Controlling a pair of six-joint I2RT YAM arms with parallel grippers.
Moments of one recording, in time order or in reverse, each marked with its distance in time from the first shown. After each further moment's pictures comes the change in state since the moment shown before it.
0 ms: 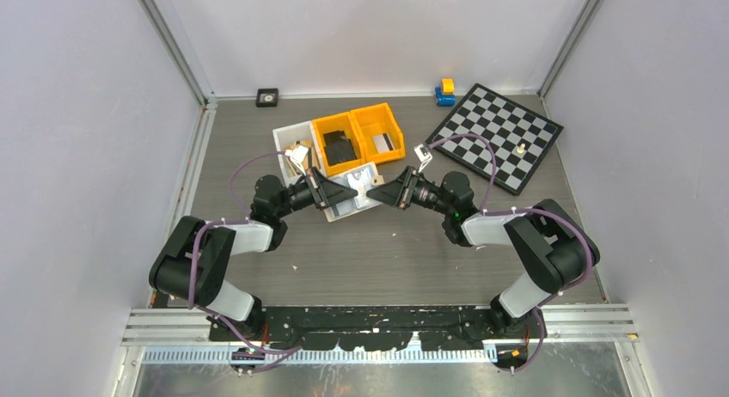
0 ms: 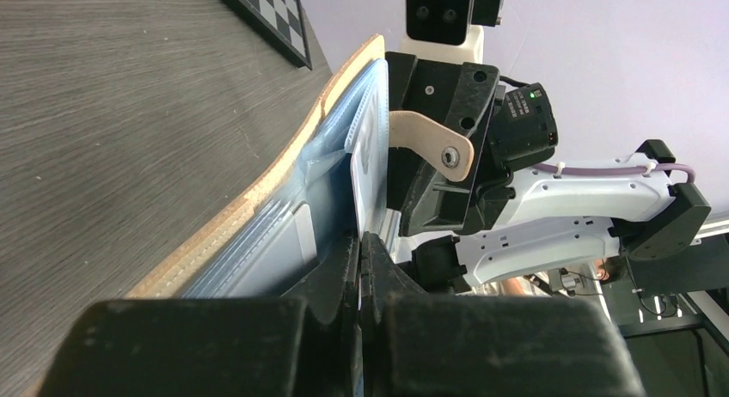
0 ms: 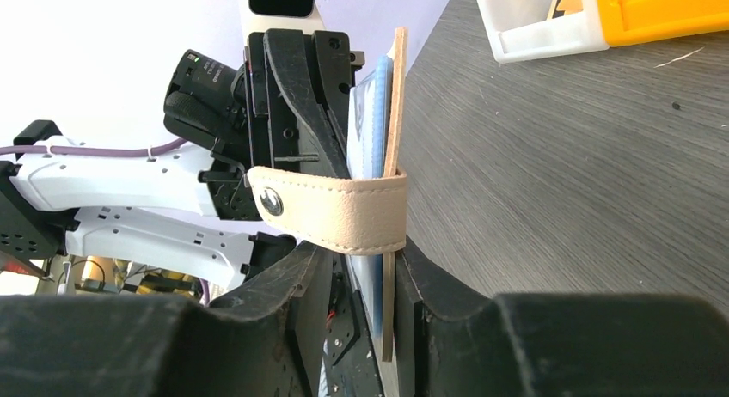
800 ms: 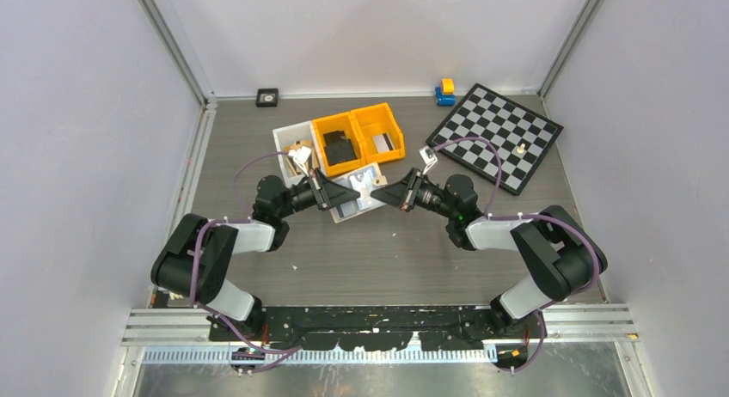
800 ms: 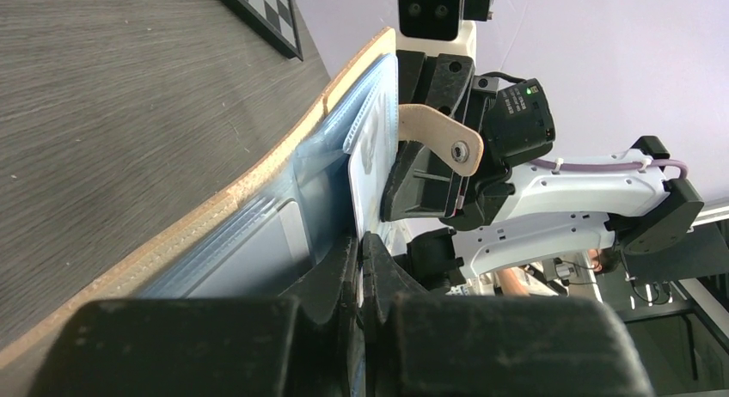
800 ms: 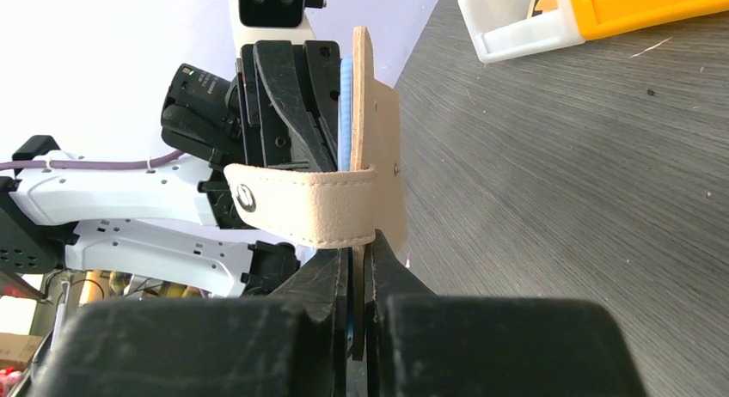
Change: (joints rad) left arm -0.008 0.017 0.003 0.018 0.012 -0.006; right arm -0.019 -0.053 -0.040 -0.040 0.051 0.005
